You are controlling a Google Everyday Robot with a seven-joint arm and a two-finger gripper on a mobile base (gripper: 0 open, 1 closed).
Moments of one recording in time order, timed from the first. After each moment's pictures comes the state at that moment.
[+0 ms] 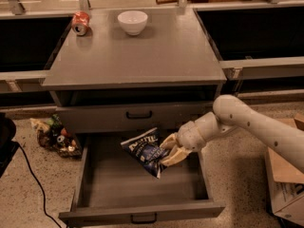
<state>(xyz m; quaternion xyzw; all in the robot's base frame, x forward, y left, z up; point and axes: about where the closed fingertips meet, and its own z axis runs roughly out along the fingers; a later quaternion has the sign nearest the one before) 0.506 -0.044 0.620 -0.68 0.55 0.39 0.29</state>
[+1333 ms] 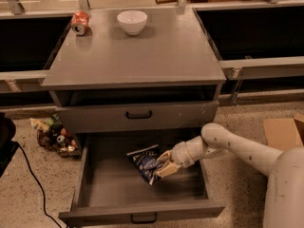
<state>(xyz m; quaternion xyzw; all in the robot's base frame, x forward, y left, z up) 0.543 -0.034 0.465 -0.60 0.63 0.40 0.28</state>
